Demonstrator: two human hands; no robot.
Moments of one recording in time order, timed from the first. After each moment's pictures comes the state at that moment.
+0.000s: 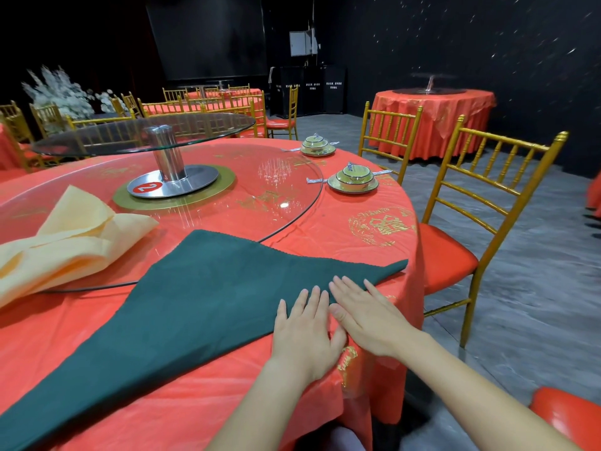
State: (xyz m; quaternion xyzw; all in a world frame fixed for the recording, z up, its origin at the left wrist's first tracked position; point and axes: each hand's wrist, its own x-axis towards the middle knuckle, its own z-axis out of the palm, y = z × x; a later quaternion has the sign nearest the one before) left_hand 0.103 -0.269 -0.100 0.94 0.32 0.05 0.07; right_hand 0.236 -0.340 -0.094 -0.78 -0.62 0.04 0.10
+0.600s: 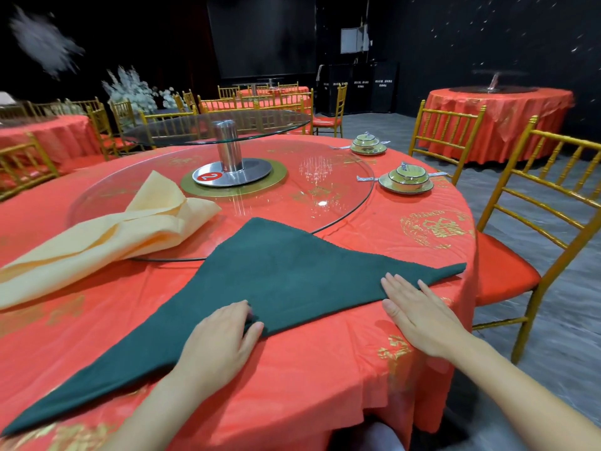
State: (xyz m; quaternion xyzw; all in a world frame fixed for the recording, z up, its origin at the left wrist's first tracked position) left_hand -0.076 -0.206 -0.082 0.90 0.41 0.12 0.04; right_hand 0.237 -0.340 -0.101 -0.79 -0.61 0.03 0.07
